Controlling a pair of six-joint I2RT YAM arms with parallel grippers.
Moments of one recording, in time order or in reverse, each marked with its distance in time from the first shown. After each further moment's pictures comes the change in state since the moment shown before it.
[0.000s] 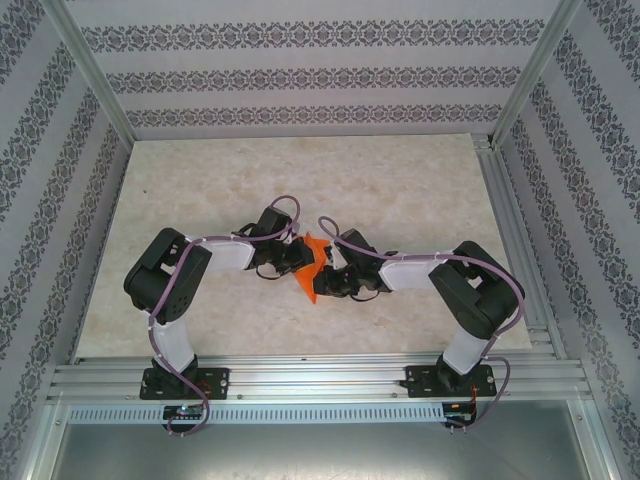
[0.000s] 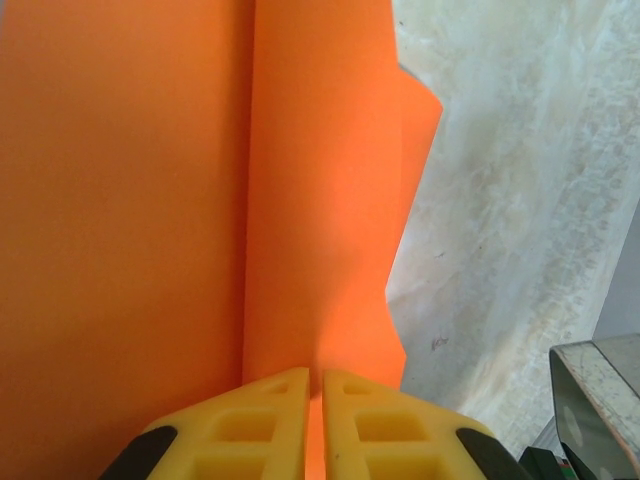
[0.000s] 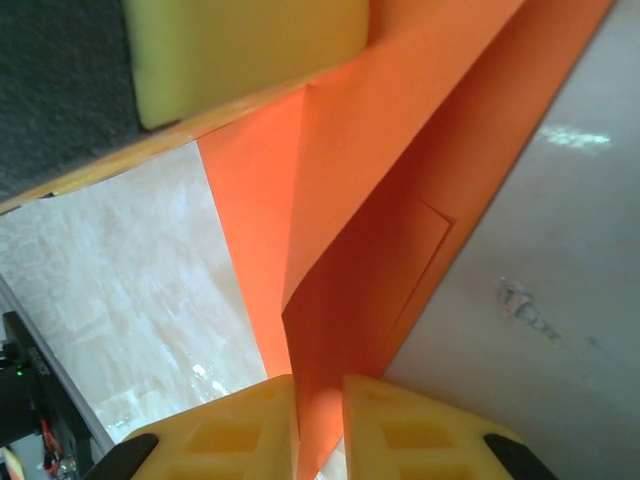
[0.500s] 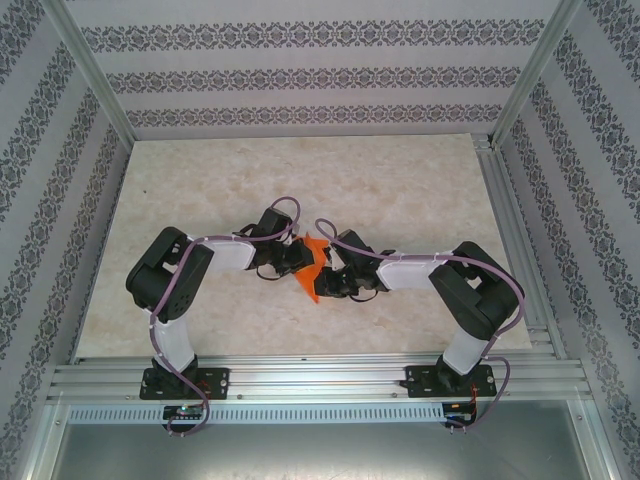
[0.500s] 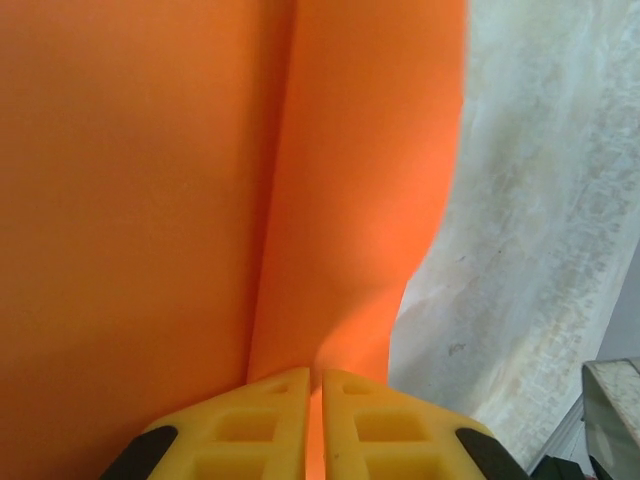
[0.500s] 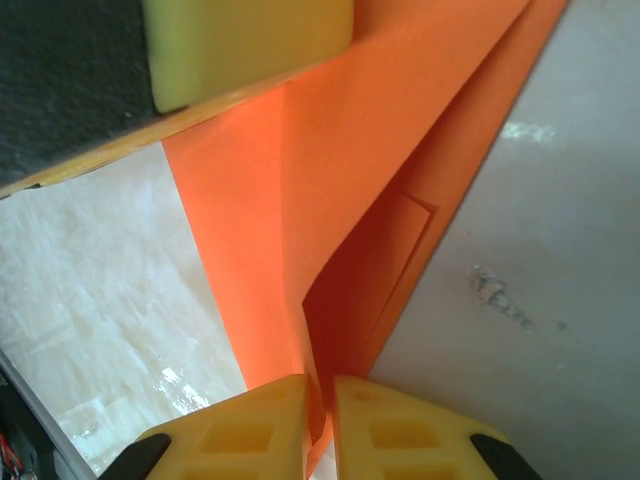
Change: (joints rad) left arm 0.000 0.016 0.000 -0.001 -0.006 0.001; right arm 0.013 0.000 0.027 -0.074 0.062 -0.019
